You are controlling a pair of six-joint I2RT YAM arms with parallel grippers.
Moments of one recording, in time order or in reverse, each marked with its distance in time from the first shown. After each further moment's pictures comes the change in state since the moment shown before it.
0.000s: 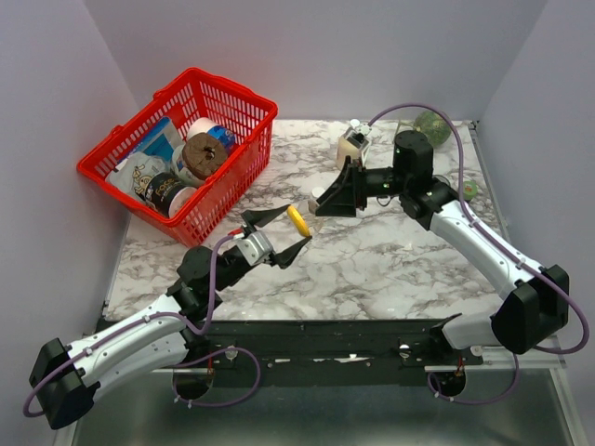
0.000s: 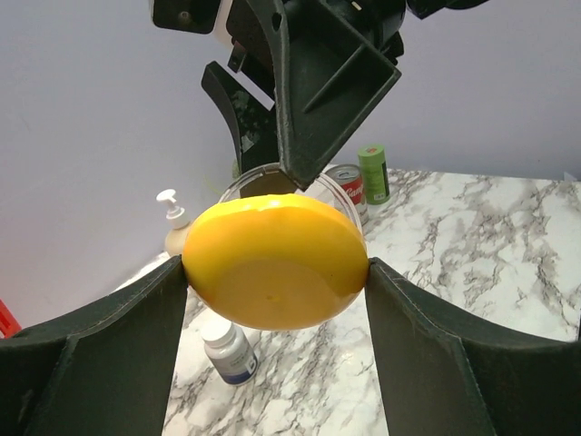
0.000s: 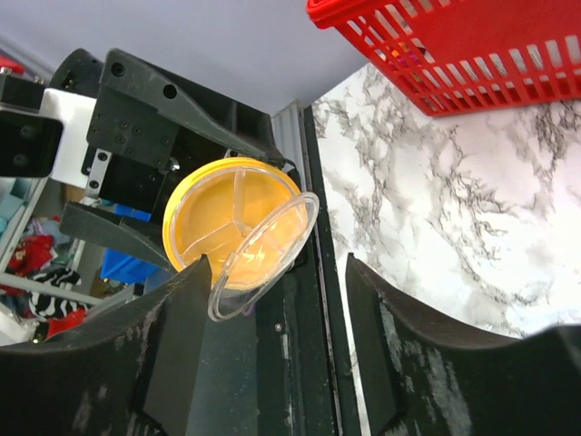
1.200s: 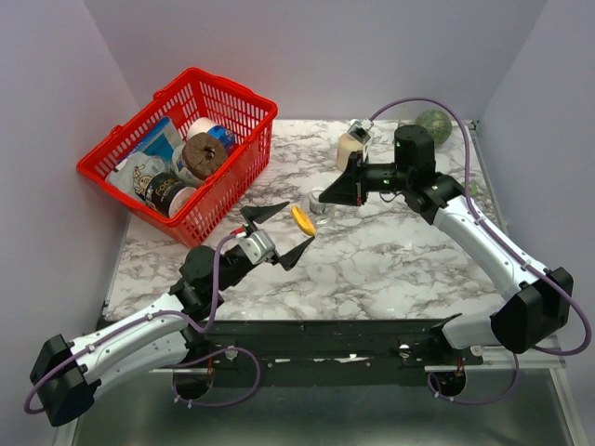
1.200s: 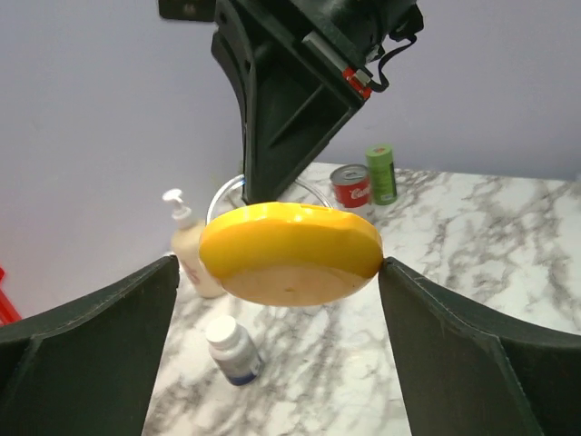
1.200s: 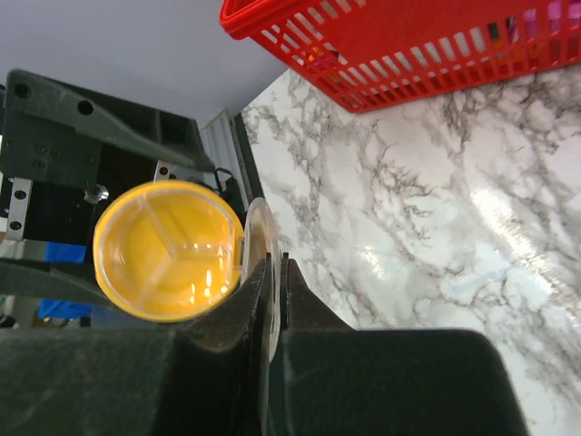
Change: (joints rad) left arm -0.003 0.034 0.012 0.026 -0.031 0.023; right arm -0.001 0.005 0.080 -0.192 0.162 -0.119
